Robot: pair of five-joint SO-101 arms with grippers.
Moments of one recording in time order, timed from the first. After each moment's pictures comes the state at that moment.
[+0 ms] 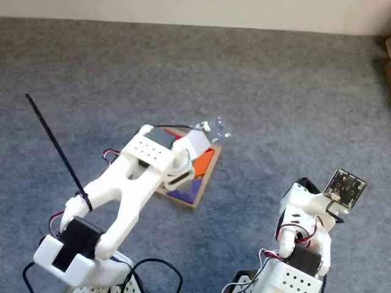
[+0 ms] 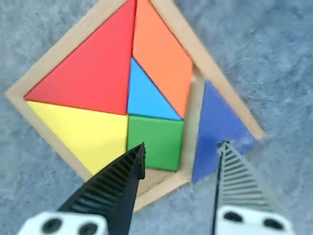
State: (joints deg) left arm 21.8 -4.0 31.6 61.2 -26.2; right arm 19.3 -104.3 95.9 48.7 -4.0
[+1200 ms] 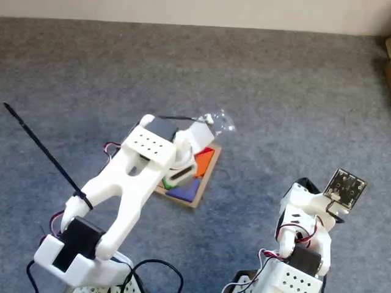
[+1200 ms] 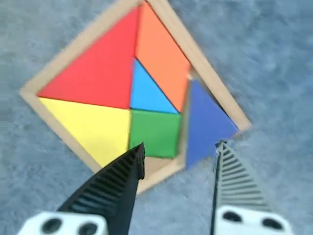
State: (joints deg) left arm 22.9 -3.9 21.8 74.3 -26.2; right arm 19.3 -104.3 95.9 48.7 -4.0
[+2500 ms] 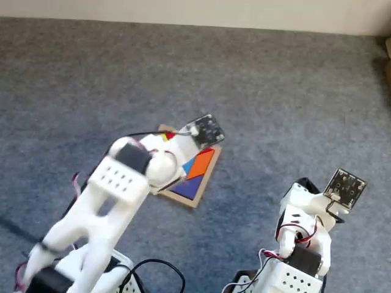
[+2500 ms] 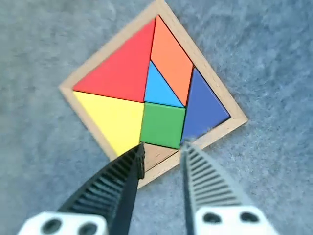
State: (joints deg) left arm 21.8 -33.3 38.7 68.7 -25.6; right arm 19.3 -104.3 95.9 48.7 -4.0
